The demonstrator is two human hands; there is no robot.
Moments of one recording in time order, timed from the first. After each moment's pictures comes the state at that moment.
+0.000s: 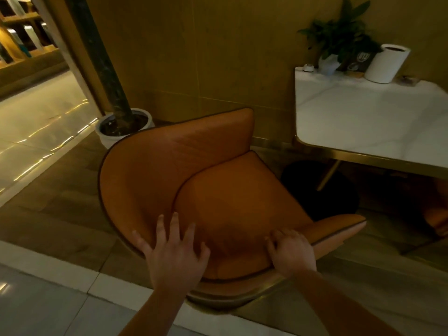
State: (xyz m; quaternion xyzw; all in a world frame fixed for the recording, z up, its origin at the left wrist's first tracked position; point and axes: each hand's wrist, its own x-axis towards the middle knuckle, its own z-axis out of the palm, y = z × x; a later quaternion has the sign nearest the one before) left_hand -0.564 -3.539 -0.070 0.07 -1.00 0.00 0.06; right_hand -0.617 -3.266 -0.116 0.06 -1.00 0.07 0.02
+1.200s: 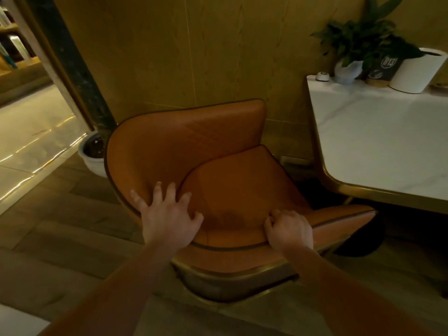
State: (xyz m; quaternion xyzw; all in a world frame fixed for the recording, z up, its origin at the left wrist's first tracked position) left_hand -0.837 -3.593 -0.068 0.05 -0.99 0.07 0.10; right_hand -0.860 -3.315 -0.124 0.03 -0.99 0.08 0.07
